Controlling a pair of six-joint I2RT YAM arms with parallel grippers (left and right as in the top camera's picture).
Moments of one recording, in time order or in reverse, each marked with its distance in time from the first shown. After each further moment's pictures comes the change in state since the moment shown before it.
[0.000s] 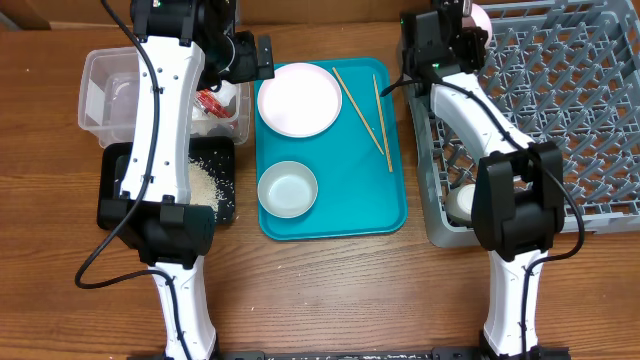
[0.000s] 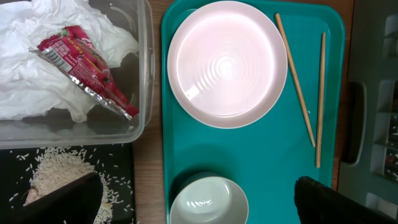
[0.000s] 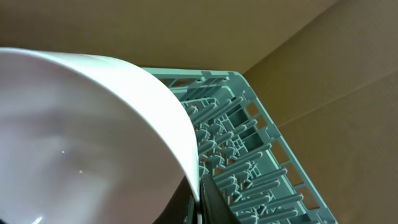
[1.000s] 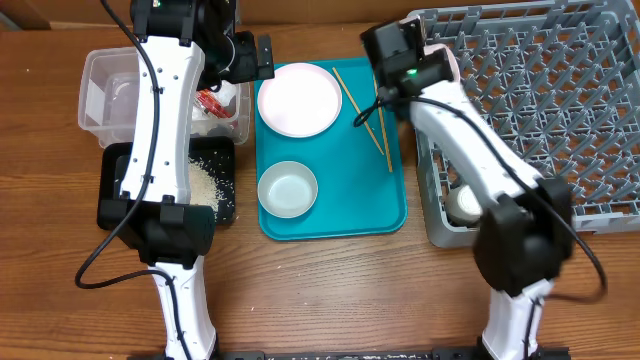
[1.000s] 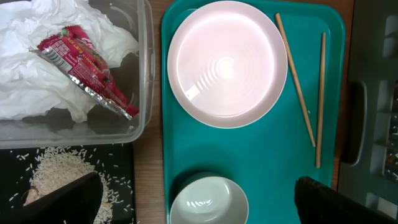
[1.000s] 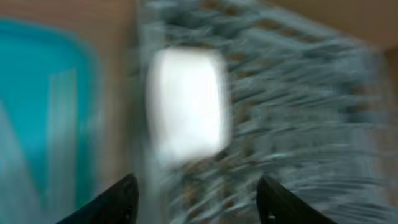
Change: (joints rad) left arm 0.000 0.000 0.000 0.000 0.000 0.000; right arm 0.154 -0.224 0.003 -0.575 -0.498 0.207
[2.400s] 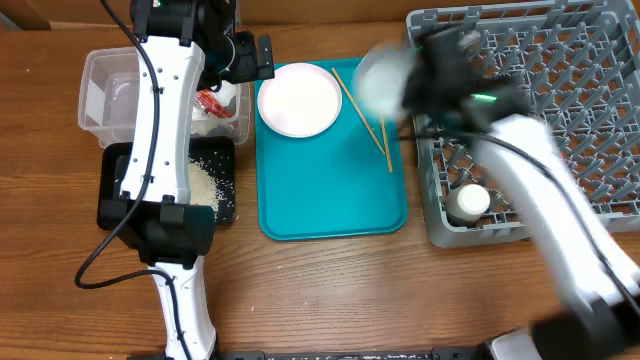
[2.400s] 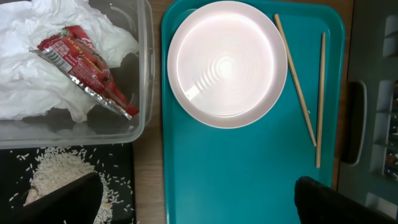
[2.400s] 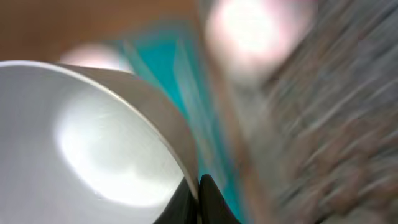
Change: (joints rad) left arm 0.000 0.000 0.000 0.000 0.000 0.000; right arm -0.052 -0.370 -0.156 -0.056 -0.328 0.479
